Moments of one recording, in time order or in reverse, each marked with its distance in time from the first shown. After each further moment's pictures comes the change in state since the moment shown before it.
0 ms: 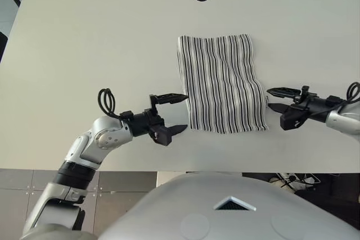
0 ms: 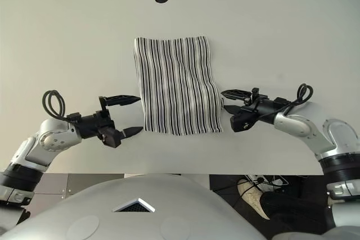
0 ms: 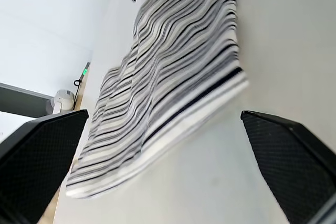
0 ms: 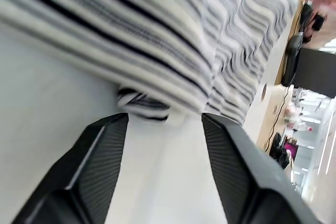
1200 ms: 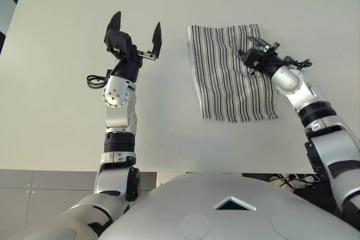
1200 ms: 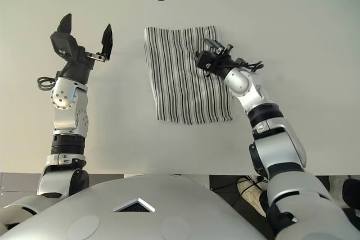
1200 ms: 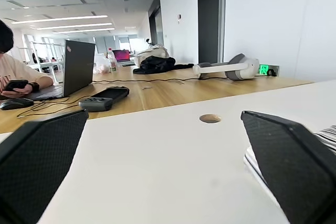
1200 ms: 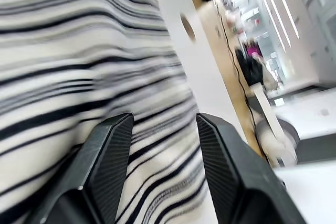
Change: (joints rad) left arm -0.281 -0.521 0.396 0.281 -0.530 0.458 0.256; right arm -0.450 0.584 0.136 0.632 0.125 0.240 -0.280
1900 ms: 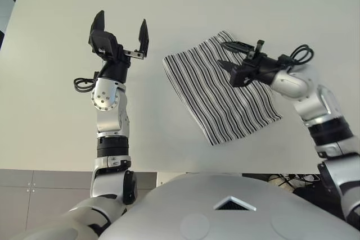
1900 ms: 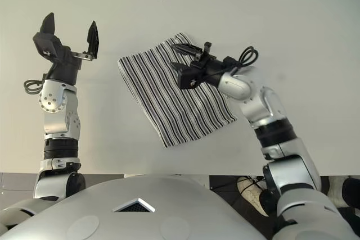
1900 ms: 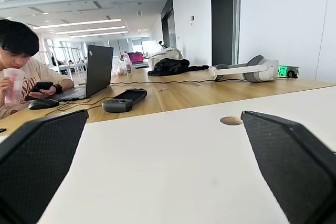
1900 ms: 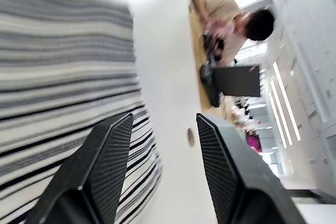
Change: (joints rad) left arm 0.042 0.024 0.058 -0.073 -0.027 0.018 0.015; right arm 0.038 -0.074 0.033 -0.431 -0.091 0.072 0.234
